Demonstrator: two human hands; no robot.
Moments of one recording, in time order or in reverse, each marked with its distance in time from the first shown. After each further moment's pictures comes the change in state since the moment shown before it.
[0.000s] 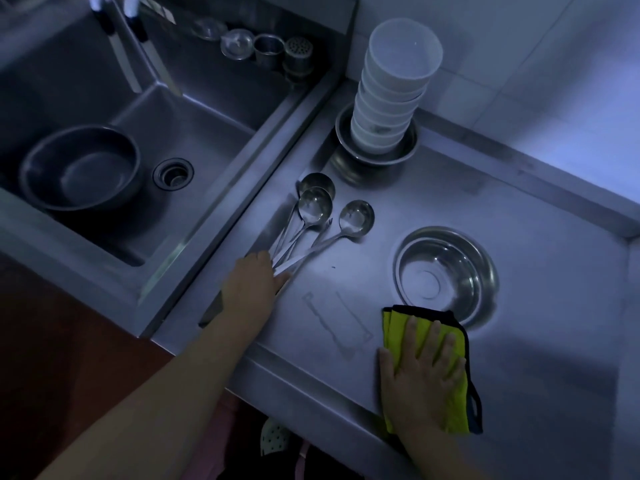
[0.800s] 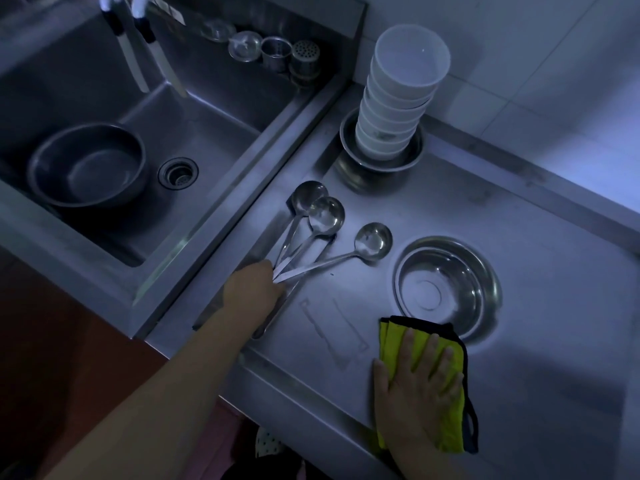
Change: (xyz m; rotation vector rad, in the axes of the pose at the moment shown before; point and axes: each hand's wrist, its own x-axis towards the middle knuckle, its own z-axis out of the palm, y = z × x) left_hand 0.004 0.011 -0.008 -0.031 -0.174 -0.070; right_hand 0.006 0.000 0.002 0.047 0.042 -0.015
